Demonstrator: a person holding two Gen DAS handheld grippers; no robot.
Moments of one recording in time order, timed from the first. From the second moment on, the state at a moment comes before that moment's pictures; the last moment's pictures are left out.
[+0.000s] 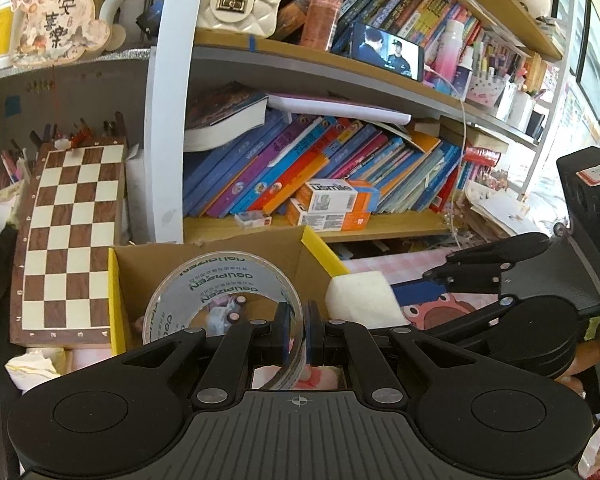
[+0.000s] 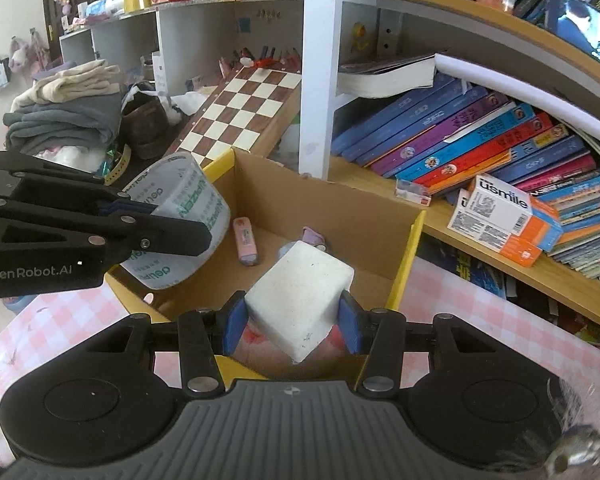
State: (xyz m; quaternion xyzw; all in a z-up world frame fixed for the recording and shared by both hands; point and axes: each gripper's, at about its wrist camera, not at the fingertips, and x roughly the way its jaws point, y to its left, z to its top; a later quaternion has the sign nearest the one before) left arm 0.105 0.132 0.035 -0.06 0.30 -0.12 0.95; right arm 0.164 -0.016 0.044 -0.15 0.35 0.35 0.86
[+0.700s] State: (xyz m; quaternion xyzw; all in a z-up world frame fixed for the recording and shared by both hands) left arm 0.160 0.146 0.005 -0.10 0.33 -0.13 0.93; right arm 0.225 0.018 0.002 -0.18 0.38 0.36 0.83
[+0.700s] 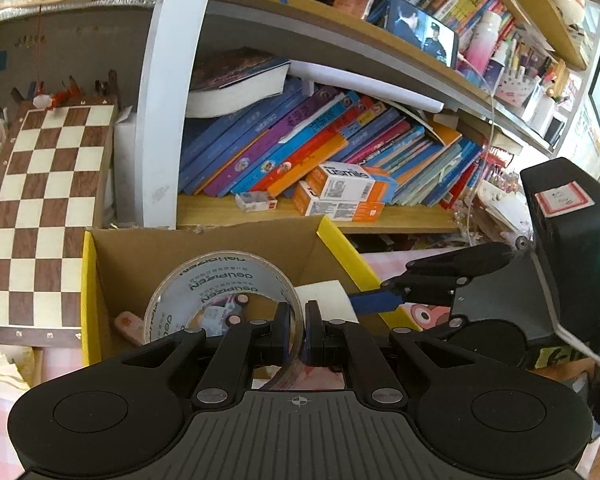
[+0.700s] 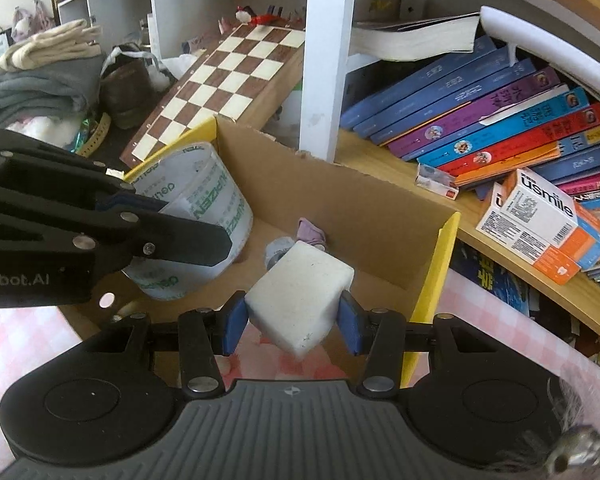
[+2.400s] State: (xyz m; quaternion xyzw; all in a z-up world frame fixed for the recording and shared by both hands) left arm 0.192 0.158 -0.031 -0.12 0.38 -0.12 0.91; right arm 0.264 0.039 -0.021 -0.22 0.38 0.34 0.83
